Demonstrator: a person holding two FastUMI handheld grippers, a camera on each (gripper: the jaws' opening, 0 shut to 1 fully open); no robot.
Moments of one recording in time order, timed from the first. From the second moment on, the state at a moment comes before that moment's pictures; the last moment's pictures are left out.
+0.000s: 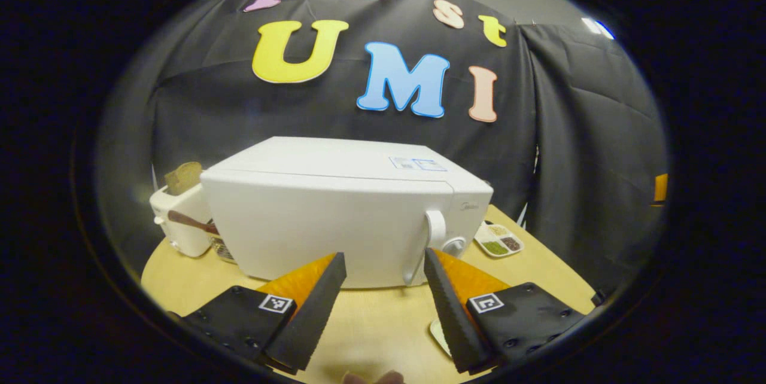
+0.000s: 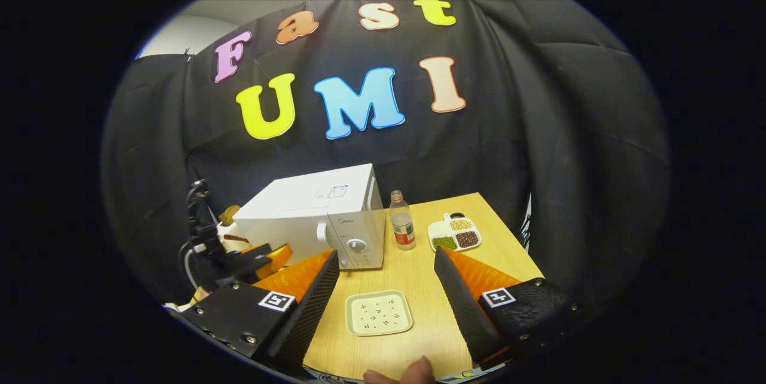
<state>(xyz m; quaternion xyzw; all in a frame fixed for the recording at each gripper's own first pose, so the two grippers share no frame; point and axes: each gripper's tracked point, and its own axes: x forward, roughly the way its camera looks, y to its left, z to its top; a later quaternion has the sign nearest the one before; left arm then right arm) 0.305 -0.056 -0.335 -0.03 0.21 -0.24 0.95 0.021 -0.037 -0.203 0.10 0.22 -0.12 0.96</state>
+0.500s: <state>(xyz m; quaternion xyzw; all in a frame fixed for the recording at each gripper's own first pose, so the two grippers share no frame) 0.155 0.048 -0.147 -0.06 0.11 -0.18 0.98 0.002 -0.040 -0.139 0.07 0.14 -0.12 0.98</state>
